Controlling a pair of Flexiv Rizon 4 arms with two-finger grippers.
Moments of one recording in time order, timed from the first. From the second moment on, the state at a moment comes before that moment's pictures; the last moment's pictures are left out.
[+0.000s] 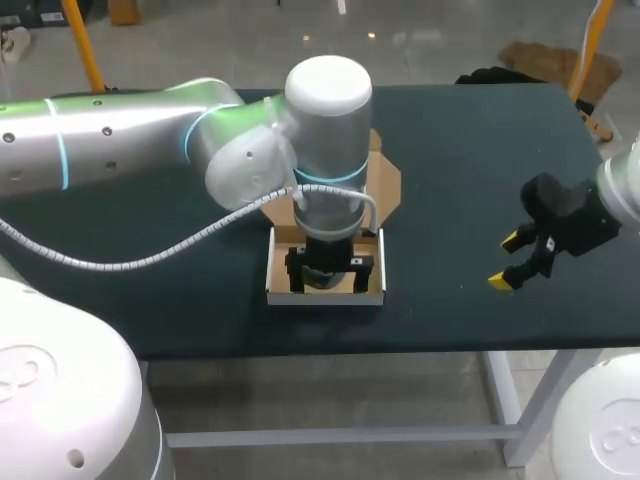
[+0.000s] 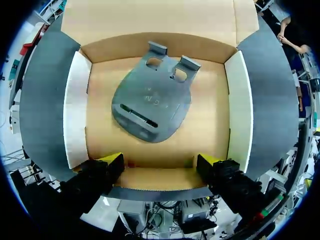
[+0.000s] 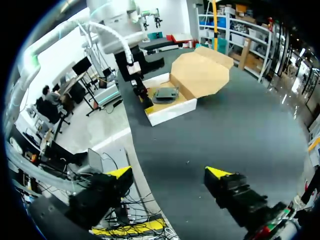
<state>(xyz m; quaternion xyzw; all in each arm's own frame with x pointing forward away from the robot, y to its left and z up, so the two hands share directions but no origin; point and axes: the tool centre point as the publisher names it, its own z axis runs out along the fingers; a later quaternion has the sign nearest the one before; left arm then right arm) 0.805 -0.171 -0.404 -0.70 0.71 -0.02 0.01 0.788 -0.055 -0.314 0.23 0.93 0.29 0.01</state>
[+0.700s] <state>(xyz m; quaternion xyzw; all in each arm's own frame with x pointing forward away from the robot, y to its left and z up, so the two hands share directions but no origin) 0.782 -0.170 -0.402 -0.71 0.70 -0.02 0.01 0.788 -0.055 -0.314 0.23 0.93 0.29 0.01</state>
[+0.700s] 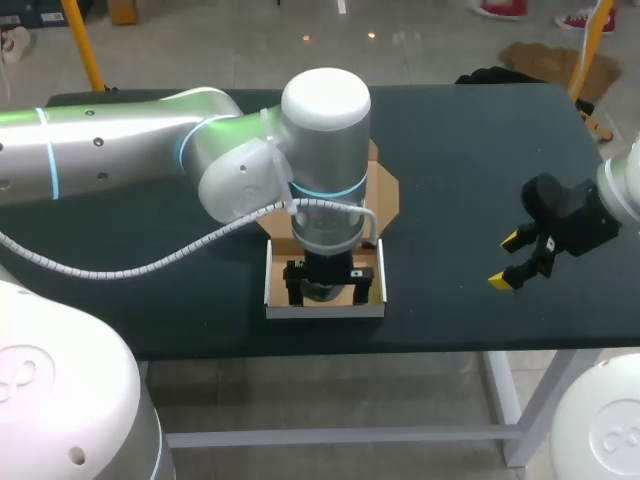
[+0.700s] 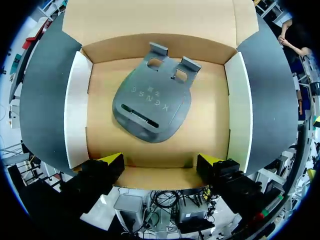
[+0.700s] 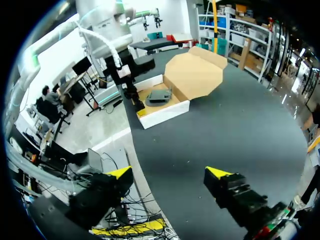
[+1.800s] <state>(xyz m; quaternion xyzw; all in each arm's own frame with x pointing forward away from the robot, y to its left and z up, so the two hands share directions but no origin) 0.802 -0.140 -0.281 -0.61 0.77 -0.16 0.01 0.788 -0.055 -0.314 0.23 0.93 0.29 0.01</state>
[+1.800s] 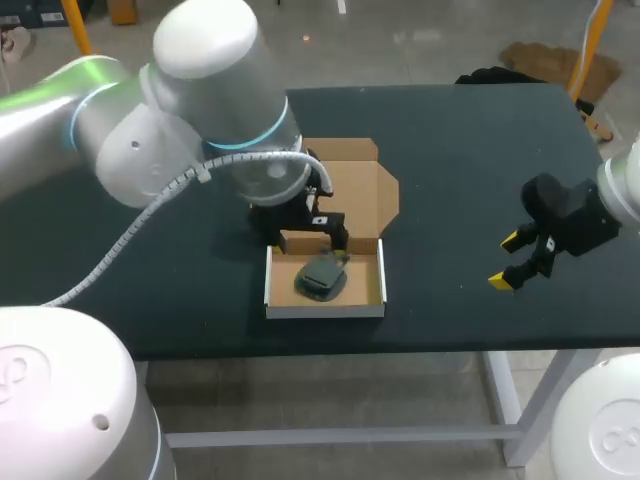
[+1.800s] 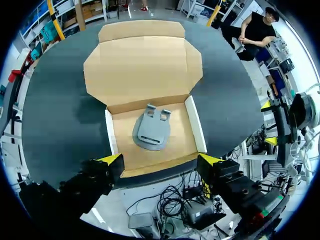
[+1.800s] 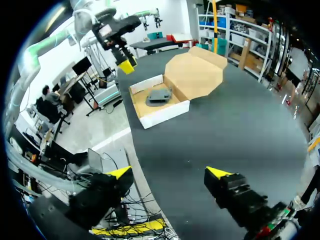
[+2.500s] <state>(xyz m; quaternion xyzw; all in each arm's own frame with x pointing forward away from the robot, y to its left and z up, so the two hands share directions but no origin) 0.816 -0.086 -0.239 -0.53 0.81 -0.24 -0.04 0.788 -0.055 -0.314 0.23 0.93 0.29 0.01</state>
